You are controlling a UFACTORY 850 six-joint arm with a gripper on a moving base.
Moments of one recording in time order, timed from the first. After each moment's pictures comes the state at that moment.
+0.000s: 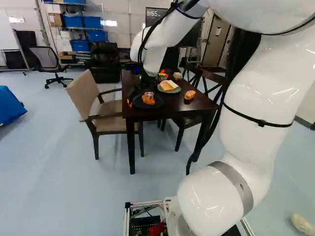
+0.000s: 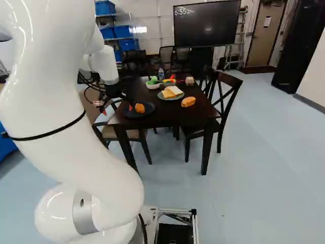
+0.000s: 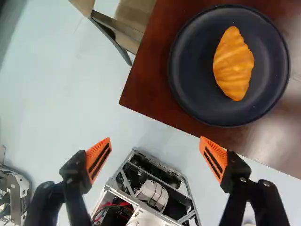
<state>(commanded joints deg) 16.7 -7.6 -58.1 12.6 -34.9 -21.0</state>
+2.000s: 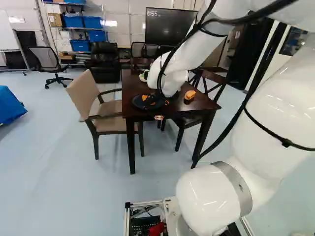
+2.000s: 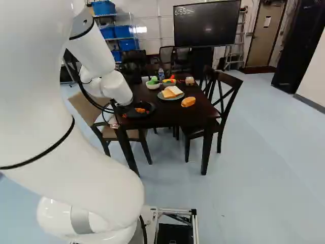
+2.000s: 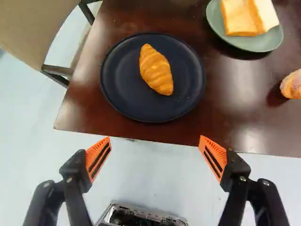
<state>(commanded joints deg) 9.0 3.3 -33.6 6.8 4.2 -11.3</state>
